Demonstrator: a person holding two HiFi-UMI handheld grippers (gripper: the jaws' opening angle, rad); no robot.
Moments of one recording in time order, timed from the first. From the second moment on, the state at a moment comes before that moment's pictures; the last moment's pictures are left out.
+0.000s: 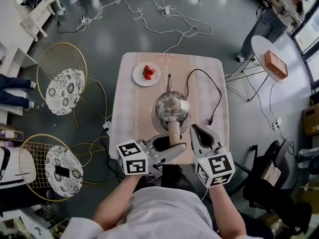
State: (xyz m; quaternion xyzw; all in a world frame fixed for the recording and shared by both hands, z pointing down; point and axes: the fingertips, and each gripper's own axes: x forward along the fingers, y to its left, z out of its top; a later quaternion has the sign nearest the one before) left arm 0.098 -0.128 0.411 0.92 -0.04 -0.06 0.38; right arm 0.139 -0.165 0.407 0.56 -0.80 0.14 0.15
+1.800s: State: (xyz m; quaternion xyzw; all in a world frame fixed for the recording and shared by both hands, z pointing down) left arm 0.147 -0.203 0.488 0.92 -0.10 -0.07 0.38; right arm 0.176 -0.220 0.475 0.50 -0.83 0.18 0.18
